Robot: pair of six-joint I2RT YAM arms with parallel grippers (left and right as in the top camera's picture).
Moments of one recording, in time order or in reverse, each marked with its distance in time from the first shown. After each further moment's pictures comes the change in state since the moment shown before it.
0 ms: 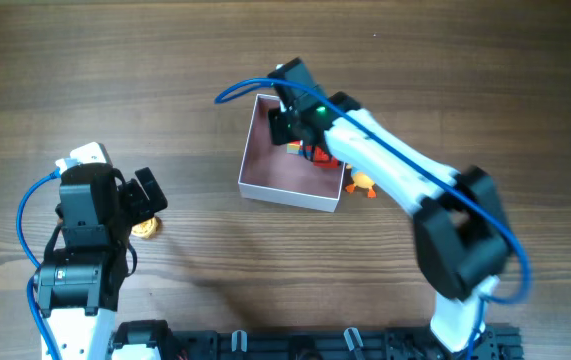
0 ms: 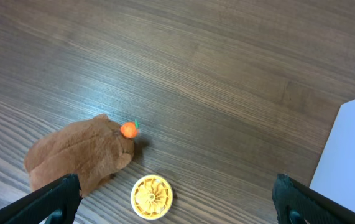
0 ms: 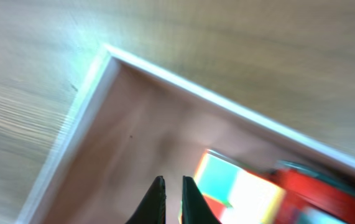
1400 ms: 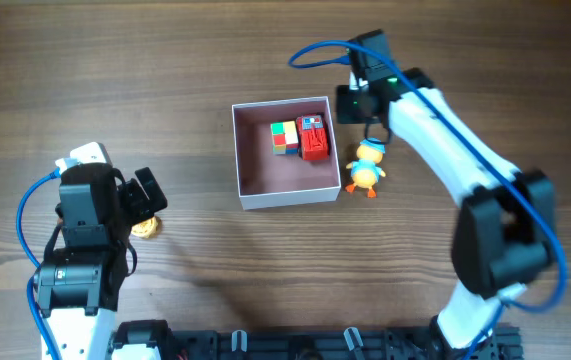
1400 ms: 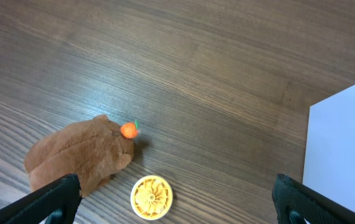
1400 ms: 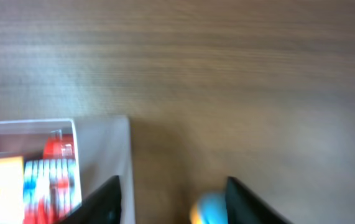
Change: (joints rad) left arm 0.000 0.000 0.000 0.002 0.000 0.000; right arm -0.269 -0.086 -0.032 -0.175 0.041 -0.031
